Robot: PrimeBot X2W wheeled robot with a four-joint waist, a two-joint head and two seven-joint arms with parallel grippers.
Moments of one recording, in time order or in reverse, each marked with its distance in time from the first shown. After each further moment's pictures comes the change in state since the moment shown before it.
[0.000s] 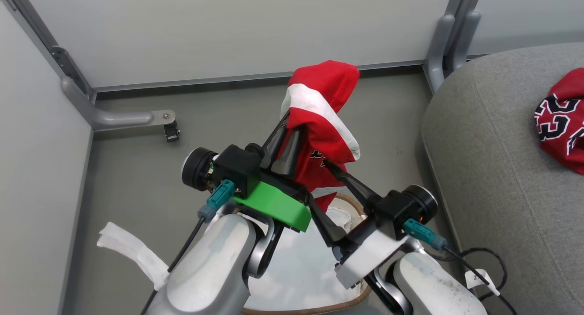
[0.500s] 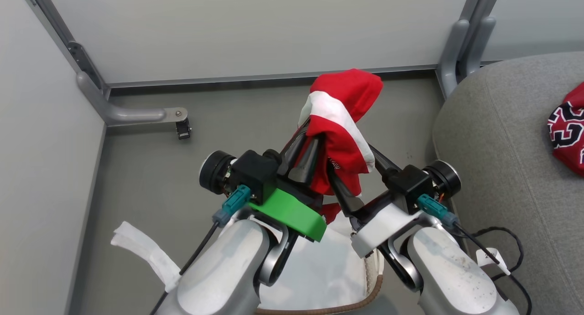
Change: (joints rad) left arm -0.012 0.000 -0.077 -0.016 -0.047 0.009 0.000; right arm -0.064 -0.001 -0.113 0.059 -0.097 0.000 0.000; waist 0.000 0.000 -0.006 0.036
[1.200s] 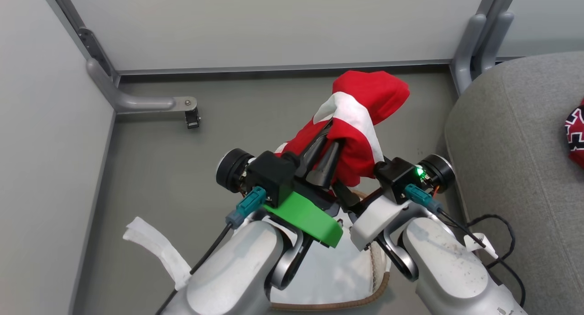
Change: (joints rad) left arm -0.030 0.000 -0.078 -0.029 -0.052 0.012 0.000; right arm -0.080 0.001 0.032 0.141 -0.015 0.000 -0.001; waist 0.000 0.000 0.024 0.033
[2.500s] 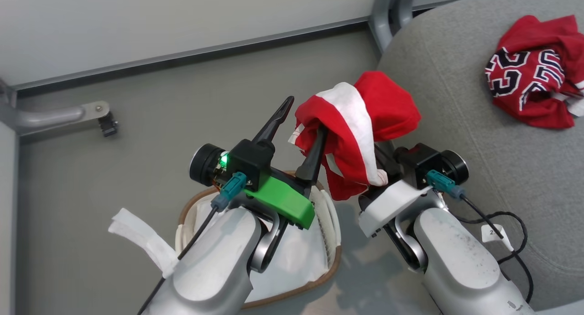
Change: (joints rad) left arm -0.014 -0.001 0.096 0.125 0.073 -0.013 0.000; right arm -0.009 -0.001 -0.058 -0.001 0.092 0.000 0.000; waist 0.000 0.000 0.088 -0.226
